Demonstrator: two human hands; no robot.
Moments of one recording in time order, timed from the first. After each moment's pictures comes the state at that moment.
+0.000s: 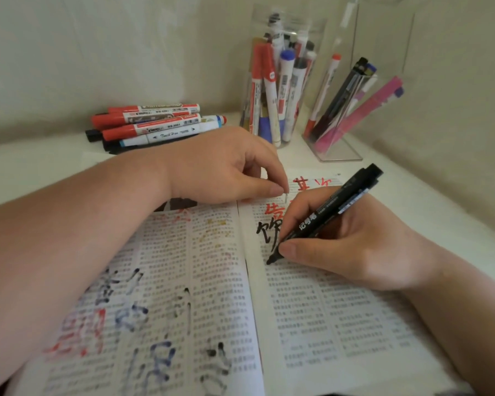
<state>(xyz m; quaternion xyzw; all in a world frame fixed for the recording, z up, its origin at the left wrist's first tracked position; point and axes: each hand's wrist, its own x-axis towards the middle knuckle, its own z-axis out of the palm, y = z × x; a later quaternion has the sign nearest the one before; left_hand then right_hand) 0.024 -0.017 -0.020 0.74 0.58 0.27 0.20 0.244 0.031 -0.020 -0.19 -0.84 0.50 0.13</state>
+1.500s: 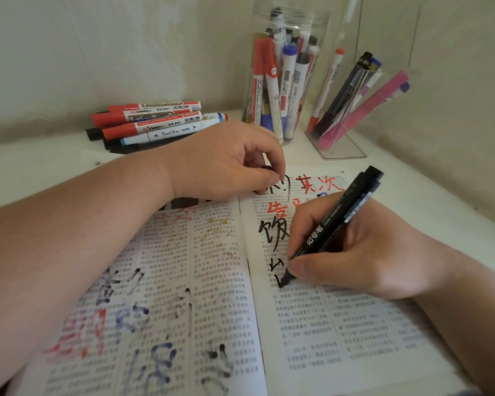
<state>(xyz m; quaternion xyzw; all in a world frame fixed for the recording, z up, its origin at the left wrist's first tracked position) 0.025 -0.015 -0.025 0.72 0.58 0.33 0.20 0.249 0.034 -0.022 -0.15 -0.83 0.53 0.07</state>
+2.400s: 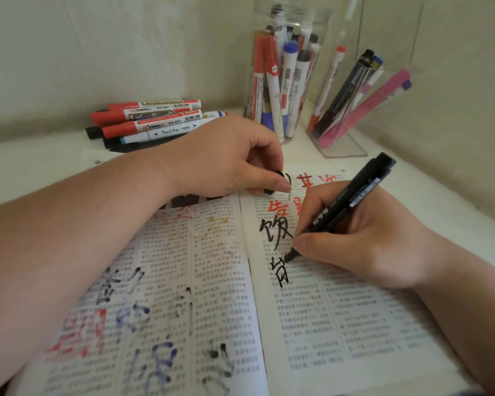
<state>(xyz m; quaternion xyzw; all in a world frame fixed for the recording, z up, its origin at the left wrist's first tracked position) 0.030 -0.014 -0.020 0.67 0.63 0.32 0.20 0.246 0.038 -0.022 -0.20 -0.85 0.47 0.13</state>
